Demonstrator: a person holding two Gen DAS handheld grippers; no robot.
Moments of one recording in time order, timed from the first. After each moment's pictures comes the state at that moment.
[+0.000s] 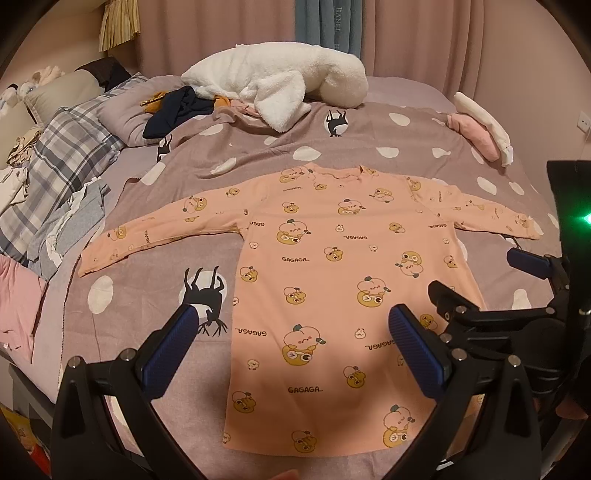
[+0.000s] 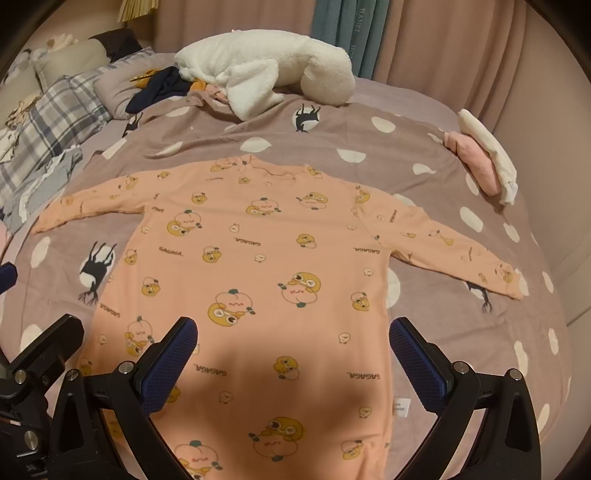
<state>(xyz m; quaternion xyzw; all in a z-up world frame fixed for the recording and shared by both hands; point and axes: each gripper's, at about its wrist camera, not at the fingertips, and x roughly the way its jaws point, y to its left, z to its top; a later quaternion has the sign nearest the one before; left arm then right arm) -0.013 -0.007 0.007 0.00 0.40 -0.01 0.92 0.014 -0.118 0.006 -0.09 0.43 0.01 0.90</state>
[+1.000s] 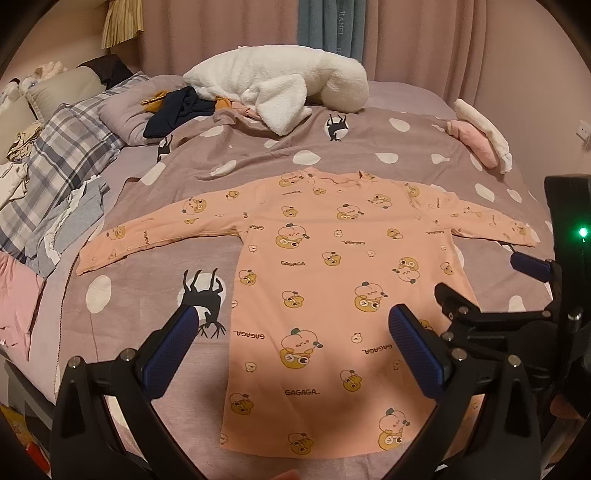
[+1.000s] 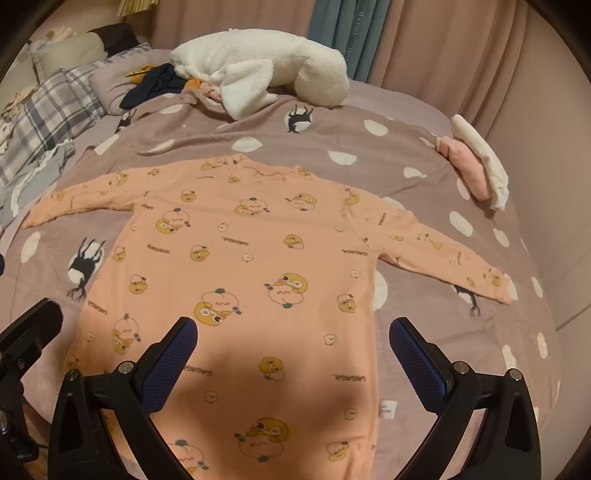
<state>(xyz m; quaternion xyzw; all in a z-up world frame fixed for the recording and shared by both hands) -0.012 -0.008 0.011 0.00 0.40 -0.01 0.92 0.014 -0.123 0.007 -0.11 0.43 -0.01 0.90</state>
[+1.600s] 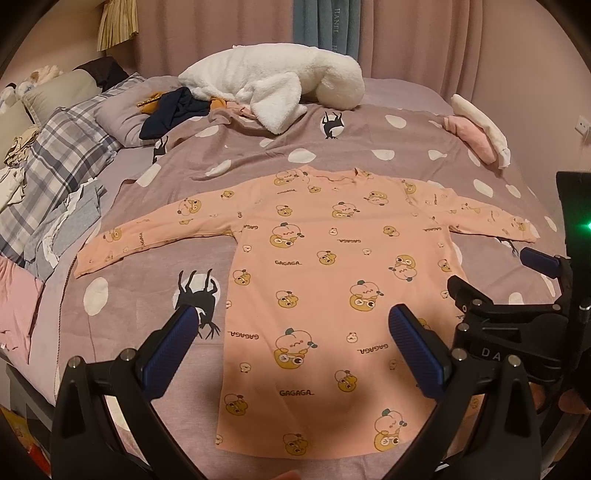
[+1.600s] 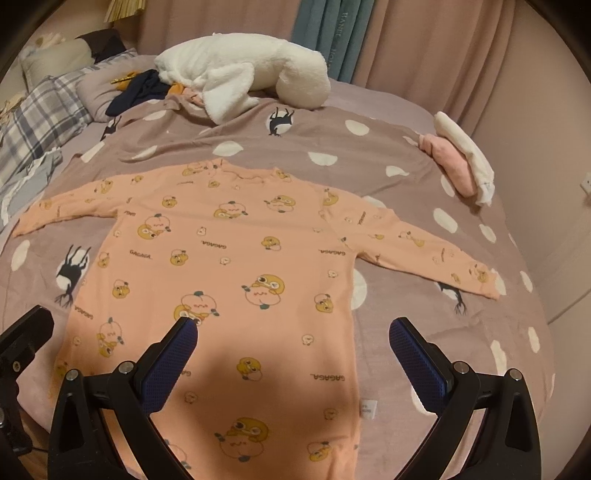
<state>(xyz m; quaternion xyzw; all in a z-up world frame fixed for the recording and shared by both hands) -0.010 -0.013 0.011 0.00 0.40 -0.01 0.92 0.013 -0.136 0.011 -0.10 0.42 -0.03 0.90</state>
